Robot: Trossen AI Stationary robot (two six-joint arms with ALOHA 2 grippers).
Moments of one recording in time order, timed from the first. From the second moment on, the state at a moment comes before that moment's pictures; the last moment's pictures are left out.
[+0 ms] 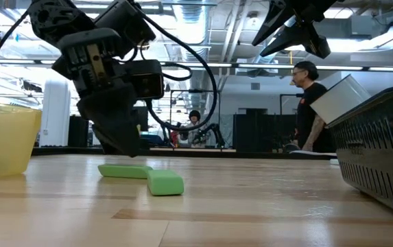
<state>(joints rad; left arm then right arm) -0.17 1.73 0.70 0.22 0.32 -0.54 0.23 1.26 0.98 -0.47 0.47 1.06</state>
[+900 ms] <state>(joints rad) -0.16 1.73 0.70 0.19 0.29 -0.54 0.23 1.26 0.98 -0.47 0.47 1.06</state>
